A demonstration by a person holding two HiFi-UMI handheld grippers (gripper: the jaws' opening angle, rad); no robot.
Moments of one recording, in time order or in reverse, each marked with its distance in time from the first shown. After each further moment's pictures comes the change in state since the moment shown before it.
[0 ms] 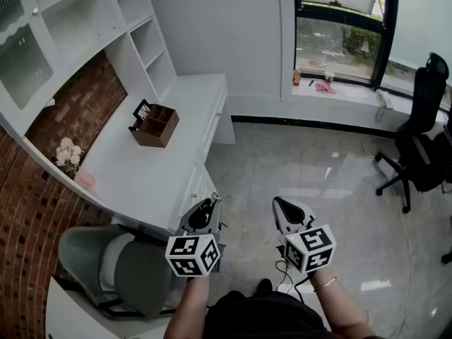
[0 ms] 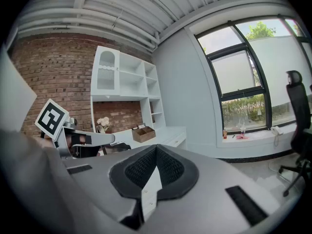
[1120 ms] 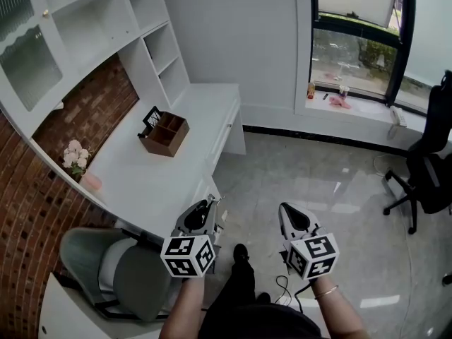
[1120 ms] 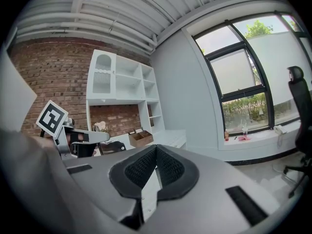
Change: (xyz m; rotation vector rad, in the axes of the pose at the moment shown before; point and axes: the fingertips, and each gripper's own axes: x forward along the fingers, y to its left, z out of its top) left arm 0.028 0.028 0.028 0.016 -0.031 0.077; right arm 0.031 -0.032 0.018 0.019 -0.039 0.004
